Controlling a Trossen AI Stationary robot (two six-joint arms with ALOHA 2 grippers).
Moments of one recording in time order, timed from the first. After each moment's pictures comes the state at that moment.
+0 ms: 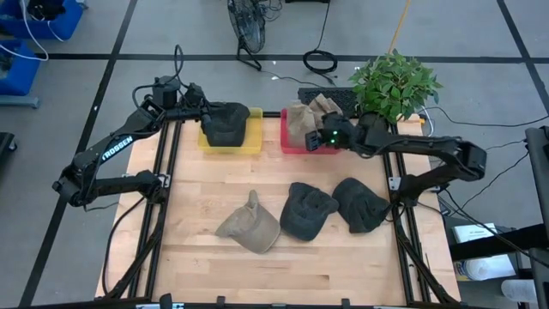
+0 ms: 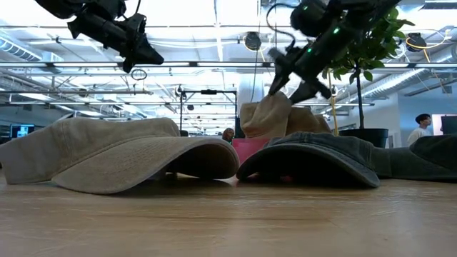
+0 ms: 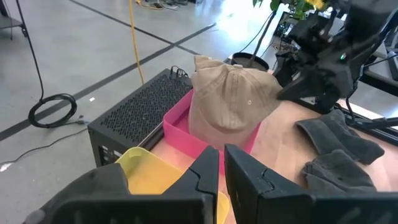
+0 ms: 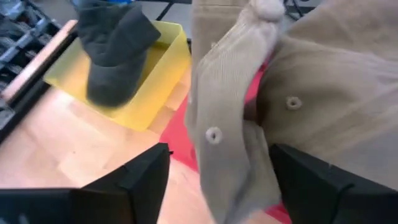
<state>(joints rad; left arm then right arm) 0.94 1.04 0.86 -0.20 0.56 0.00 -0.40 1.35 0.90 -0.20 0.24 0.67</state>
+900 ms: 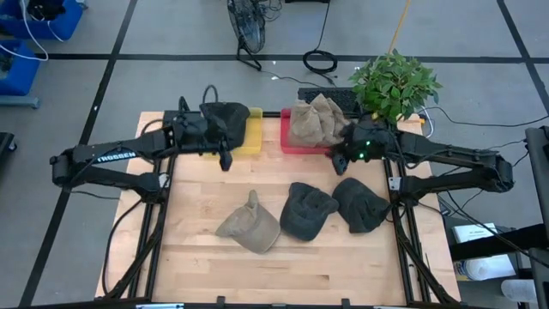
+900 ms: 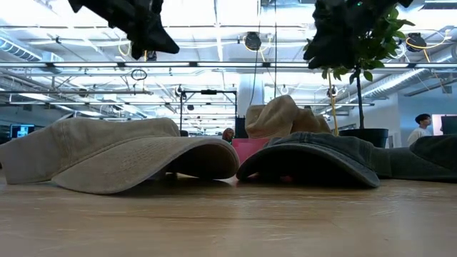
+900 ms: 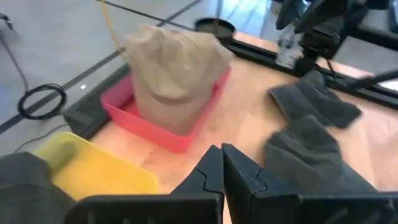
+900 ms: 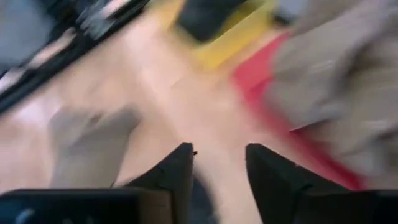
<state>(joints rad) 0.31 1.04 0.86 -0.25 -0.01 -0.15 -0.26 0.99 0.90 -0.54 0.05 0.45</state>
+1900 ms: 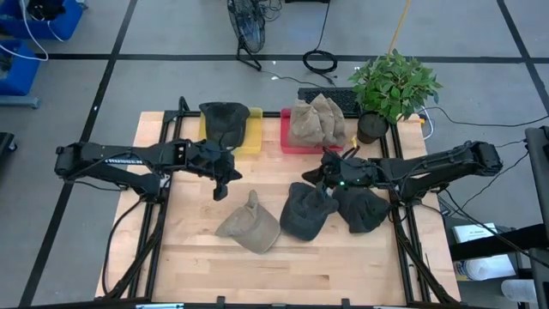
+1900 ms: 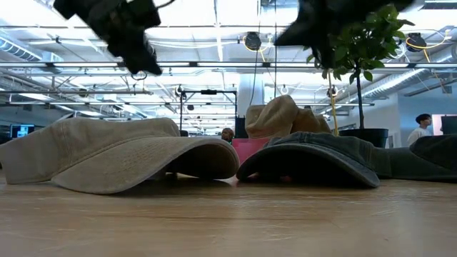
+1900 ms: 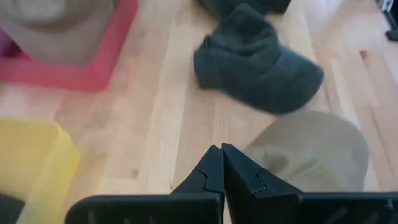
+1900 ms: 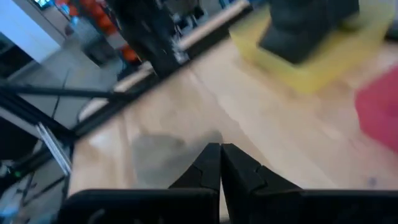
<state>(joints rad) 0.12 1.09 0.78 -0.38 0.09 -0.03 0.10 1.17 0.76 0.01 0.26 0.64</state>
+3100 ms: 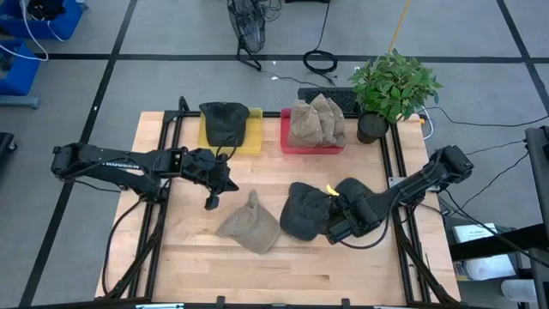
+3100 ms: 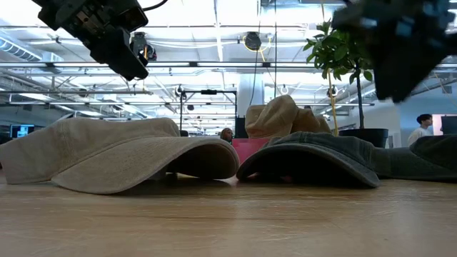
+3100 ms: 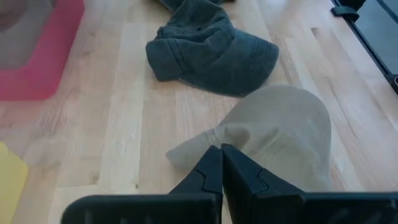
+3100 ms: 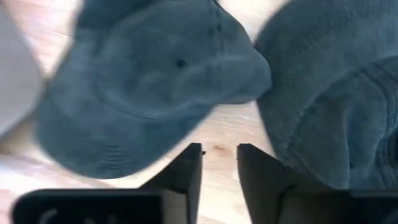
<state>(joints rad) 0.06 1.03 0.65 -0.28 0.19 0.04 0.49 1.56 1.16 -1.14 0.30 1.78</state>
